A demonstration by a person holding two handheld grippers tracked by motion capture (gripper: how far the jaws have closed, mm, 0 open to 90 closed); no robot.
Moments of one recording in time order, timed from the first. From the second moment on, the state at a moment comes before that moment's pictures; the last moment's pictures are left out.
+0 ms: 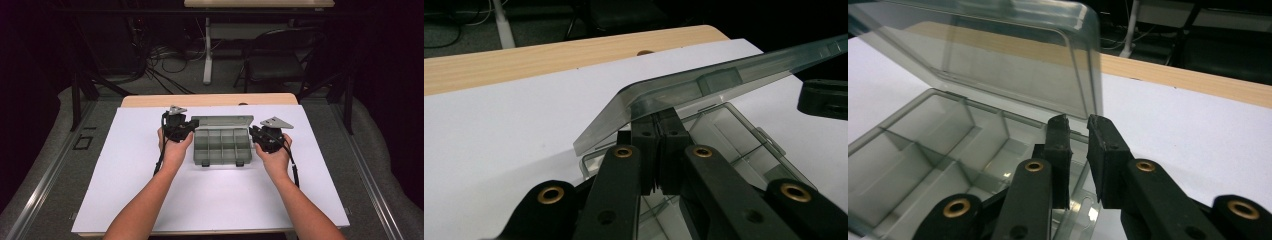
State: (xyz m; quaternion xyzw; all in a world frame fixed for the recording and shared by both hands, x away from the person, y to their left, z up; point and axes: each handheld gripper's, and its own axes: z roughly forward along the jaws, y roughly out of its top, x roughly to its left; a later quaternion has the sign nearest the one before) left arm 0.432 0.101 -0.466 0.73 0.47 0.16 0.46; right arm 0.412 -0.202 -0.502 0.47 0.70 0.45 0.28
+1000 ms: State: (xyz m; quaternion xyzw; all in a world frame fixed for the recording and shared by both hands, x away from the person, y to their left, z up) left arm 0.434 0.102 -0.467 0.74 0.47 0.16 0.46; right arm 0.448 -0.190 -0.528 0.51 0.68 0.43 0.30
